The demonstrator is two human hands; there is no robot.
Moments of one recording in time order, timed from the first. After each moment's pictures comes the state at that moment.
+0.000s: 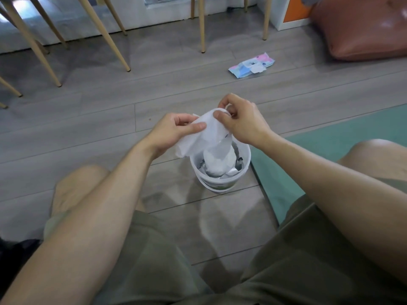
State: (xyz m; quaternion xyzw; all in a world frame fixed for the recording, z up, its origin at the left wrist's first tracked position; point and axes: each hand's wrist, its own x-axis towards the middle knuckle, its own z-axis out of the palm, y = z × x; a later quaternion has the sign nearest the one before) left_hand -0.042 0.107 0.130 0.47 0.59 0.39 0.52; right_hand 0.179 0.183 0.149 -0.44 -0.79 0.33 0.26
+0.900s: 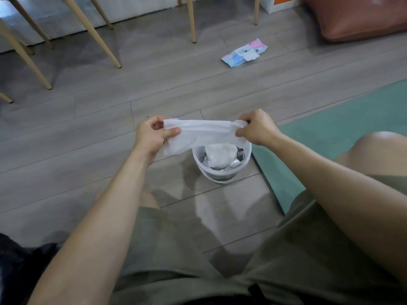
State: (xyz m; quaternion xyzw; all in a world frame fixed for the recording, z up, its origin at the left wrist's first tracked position) left_hand -0.086 0.094 0.100 0.31 0.69 0.49 0.43; right_hand 0.207 0.188 0.119 -0.60 -0.71 0.34 0.08
